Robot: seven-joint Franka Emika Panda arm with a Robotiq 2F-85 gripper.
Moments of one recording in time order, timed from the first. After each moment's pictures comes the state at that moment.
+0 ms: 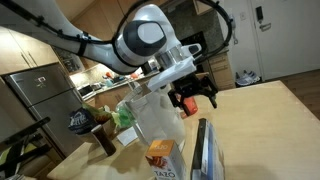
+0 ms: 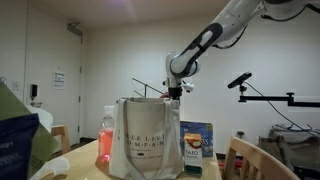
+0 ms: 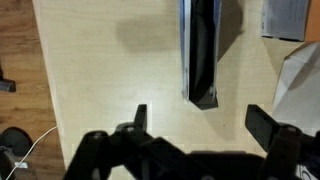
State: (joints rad) arm -0.16 0.59 -0.06 -1.65 -0.20 2.31 -0.37
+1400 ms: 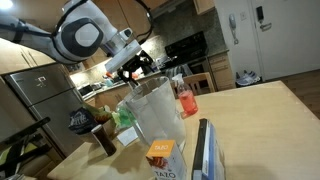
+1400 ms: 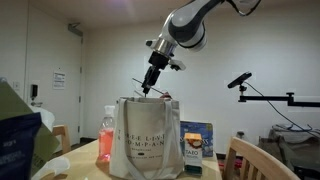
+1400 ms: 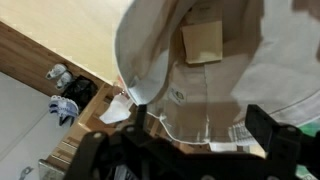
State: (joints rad) arm -0.11 0.27 0.20 -1.96 0.05 2.73 -0.82
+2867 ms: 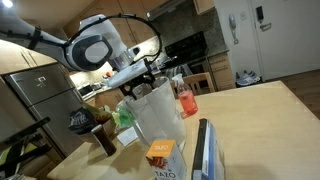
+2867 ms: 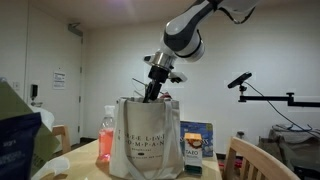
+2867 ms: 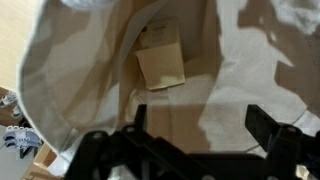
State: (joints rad) arm -0.11 0.35 0.22 -1.96 0.17 2.64 -0.88
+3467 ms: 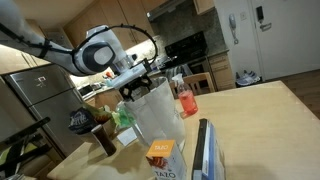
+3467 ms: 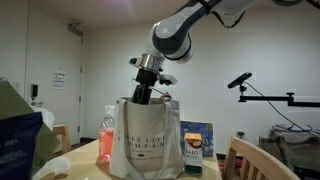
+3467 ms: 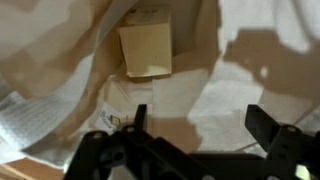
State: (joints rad) arm -0.03 0.46 0.21 -1.83 0.04 2.57 -0.85
